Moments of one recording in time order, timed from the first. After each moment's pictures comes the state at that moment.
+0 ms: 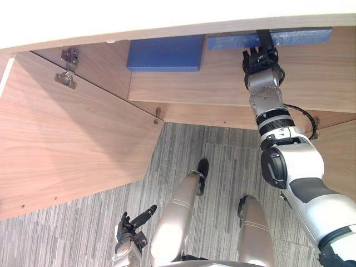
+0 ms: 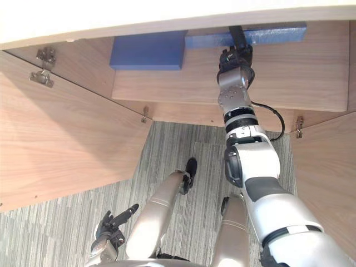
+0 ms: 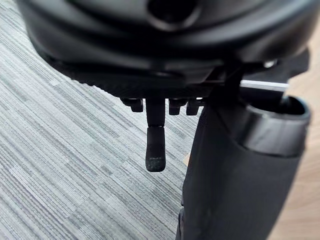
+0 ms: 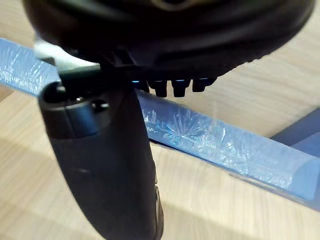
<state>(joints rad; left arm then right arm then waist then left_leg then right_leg) 0.03 -0.07 0.37 0.84 -0.23 -0.06 0.18 -1.30 -0.24 -0.10 1.00 1.08 -0.13 -0.40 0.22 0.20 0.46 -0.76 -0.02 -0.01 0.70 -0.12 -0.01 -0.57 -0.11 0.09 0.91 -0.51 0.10</state>
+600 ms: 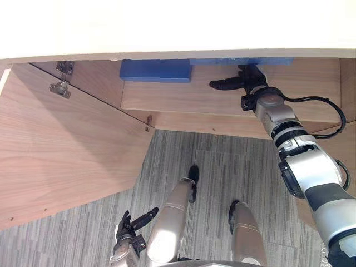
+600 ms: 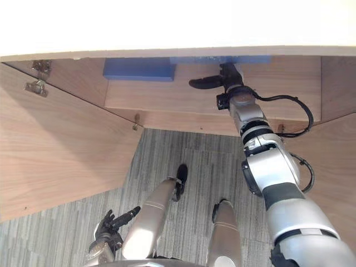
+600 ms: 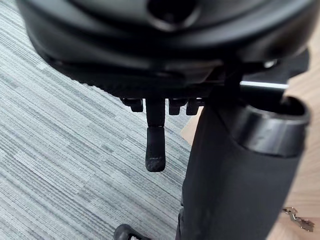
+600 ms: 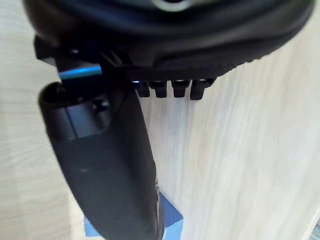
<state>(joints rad) 0.06 -0.04 0.33 0.83 -0.16 -0.05 0.10 -1.19 -0.43 0.30 1.11 0.40 0.08 -0.01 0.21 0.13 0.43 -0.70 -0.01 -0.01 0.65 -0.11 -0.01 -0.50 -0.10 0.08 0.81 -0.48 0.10</state>
